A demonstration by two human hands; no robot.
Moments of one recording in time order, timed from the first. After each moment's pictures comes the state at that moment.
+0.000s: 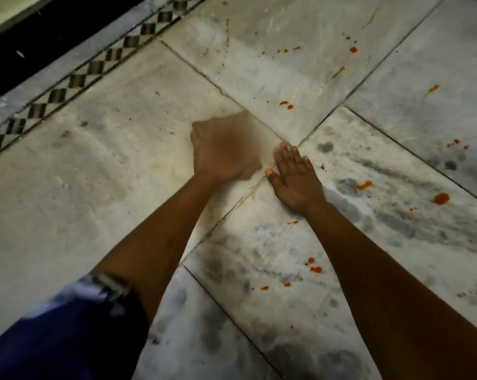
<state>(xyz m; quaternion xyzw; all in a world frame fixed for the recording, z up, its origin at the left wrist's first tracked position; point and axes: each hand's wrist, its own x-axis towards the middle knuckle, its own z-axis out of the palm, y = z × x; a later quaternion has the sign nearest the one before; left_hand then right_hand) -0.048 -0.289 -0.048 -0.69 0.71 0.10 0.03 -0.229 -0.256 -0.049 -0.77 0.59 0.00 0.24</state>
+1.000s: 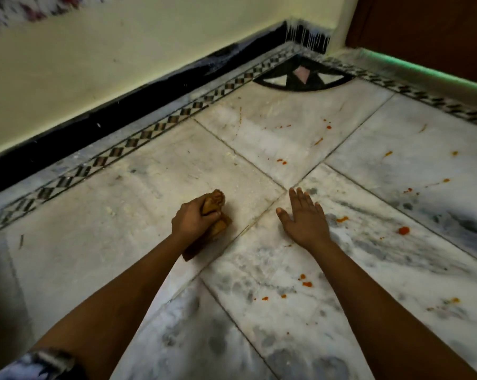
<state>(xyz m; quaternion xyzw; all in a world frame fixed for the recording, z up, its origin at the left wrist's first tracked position) 0.003 -0.173 0.023 -0.75 0.57 0.27 -0.21 -0.245 -0.202 0.026 -0.73 0.64 -0.03 0.24</state>
